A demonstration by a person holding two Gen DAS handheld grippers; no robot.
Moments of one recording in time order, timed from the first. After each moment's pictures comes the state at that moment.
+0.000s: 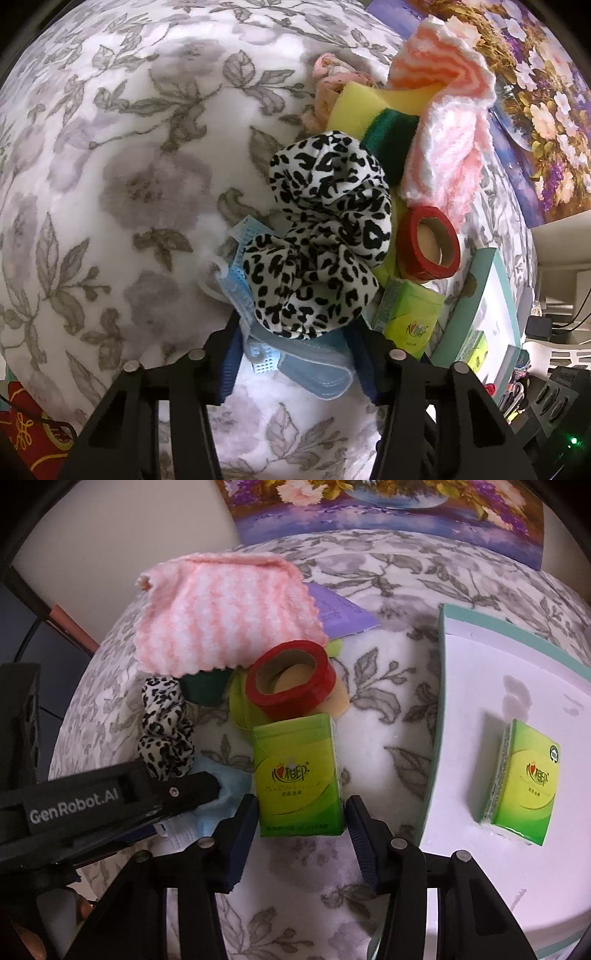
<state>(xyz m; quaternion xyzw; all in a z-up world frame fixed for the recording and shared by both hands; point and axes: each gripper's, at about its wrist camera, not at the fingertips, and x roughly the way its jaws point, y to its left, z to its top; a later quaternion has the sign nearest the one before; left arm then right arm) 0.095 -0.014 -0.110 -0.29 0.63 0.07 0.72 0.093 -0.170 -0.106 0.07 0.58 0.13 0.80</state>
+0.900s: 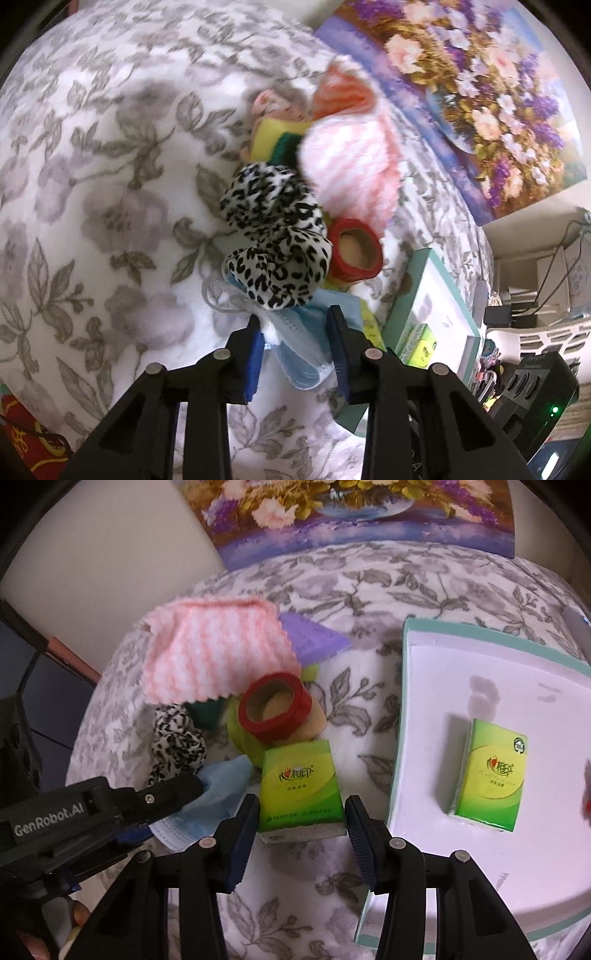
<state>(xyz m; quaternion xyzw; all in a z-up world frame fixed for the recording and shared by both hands) 0.088 -0.015 -0.065 -0.30 0.58 0.00 0.76 0.087 -0.201 -0.075 0.12 0.56 0.11 0.81</state>
